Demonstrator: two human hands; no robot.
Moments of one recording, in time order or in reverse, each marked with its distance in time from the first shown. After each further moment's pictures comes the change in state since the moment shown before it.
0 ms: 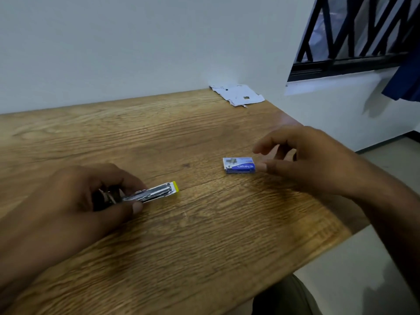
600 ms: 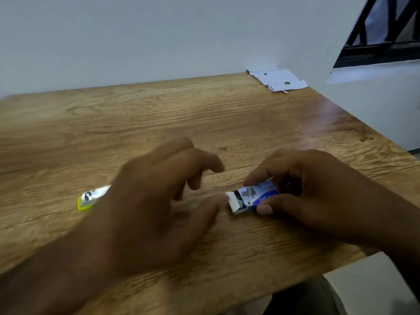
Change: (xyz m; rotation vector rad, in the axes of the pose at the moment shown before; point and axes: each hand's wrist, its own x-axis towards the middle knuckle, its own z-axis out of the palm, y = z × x) left_hand -0.010 0.084 0.014 0.051 0.262 0.249; right_hand -0.026 -0.057 0.043 0.068 -0.229 -0.129
